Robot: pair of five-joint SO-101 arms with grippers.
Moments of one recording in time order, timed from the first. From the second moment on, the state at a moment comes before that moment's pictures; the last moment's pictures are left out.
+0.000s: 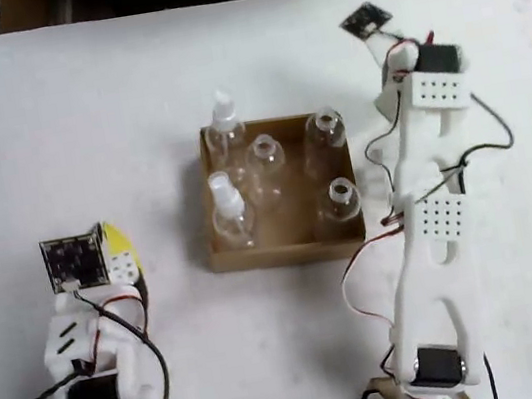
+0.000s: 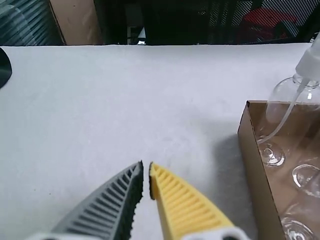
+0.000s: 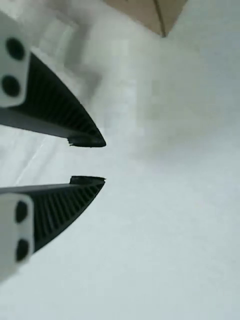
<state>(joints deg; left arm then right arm) -10.2 -103.8 91.9 45.2 0.0 8.2 71.1 -92.2 96.2 47.9</state>
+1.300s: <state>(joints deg) -9.2 -103.8 91.9 45.2 -2.3 8.2 40.8 -36.5 83.6 70.6</state>
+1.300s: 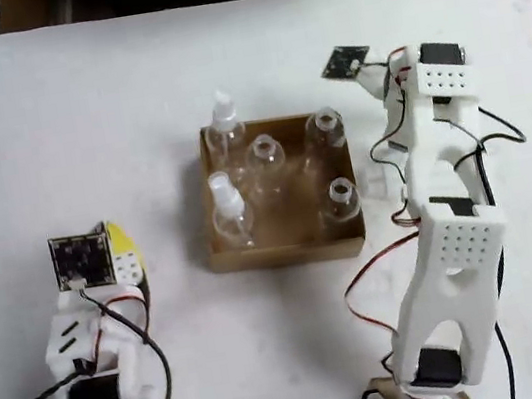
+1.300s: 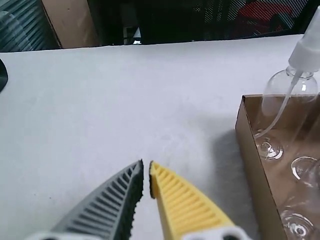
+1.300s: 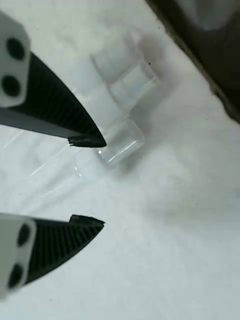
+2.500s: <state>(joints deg) -9.2 -103.8 91.9 45.2 -2.3 8.2 46.5 -37.5 77.8 67.5</state>
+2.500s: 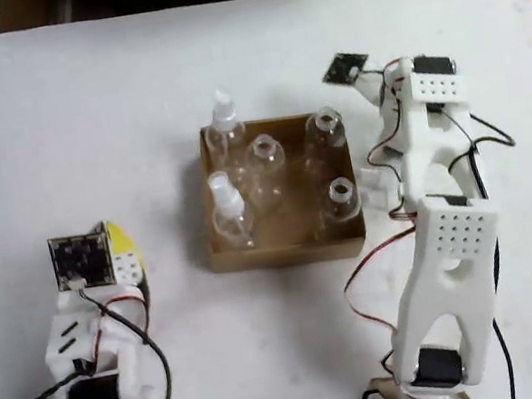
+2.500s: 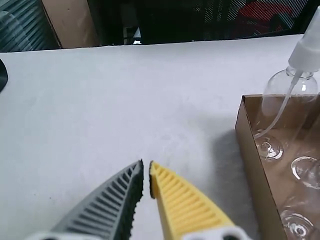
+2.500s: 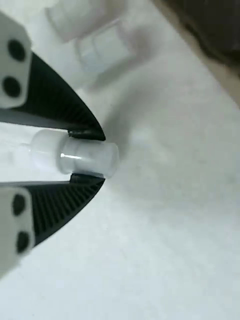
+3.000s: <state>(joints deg) -9.2 -103.8 91.9 45.2 -2.3 8.2 27.8 -62.4 97.2 50.2</state>
